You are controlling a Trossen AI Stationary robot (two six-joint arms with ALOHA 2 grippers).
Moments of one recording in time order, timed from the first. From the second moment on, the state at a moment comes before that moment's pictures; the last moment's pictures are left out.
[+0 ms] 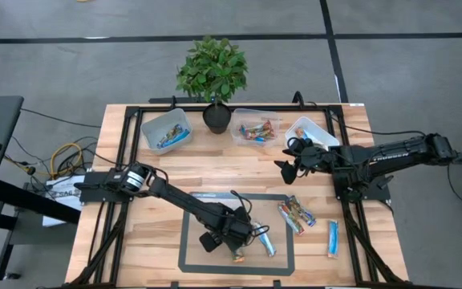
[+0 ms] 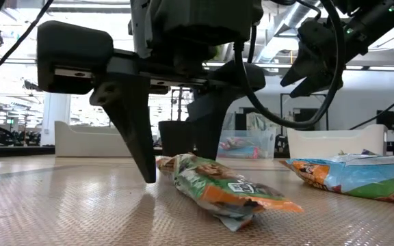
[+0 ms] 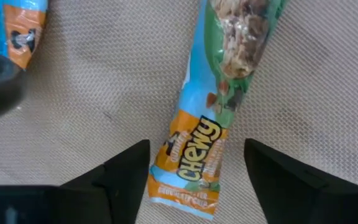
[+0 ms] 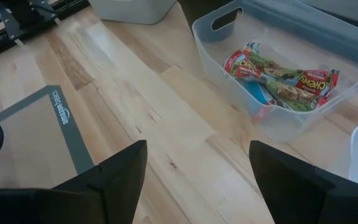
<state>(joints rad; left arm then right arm) -0.39 2.23 1.73 -0.84 0.01 0.56 0.04 0.95 0.55 -0.28 0.40 0.52</state>
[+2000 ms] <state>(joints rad) 0.10 1.70 1.18 0.08 -0.22 -0.18 0.04 0.95 0.55 -0.03 0.39 0.61</state>
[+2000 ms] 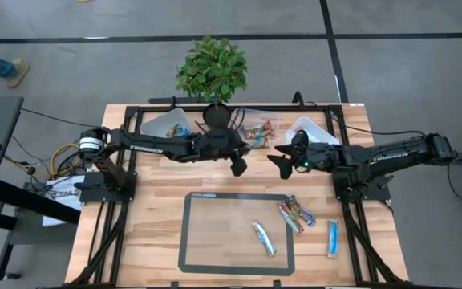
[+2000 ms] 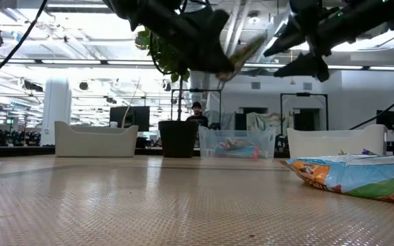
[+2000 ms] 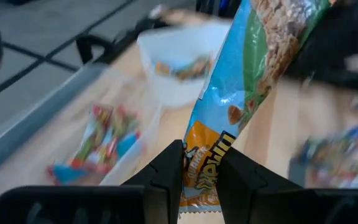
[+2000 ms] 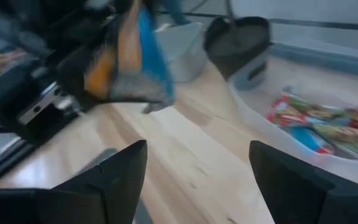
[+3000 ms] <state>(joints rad) 0.05 1.70 1.18 0.25 -0.14 -0.23 0.04 1.10 0.55 0.45 0.39 0.38</state>
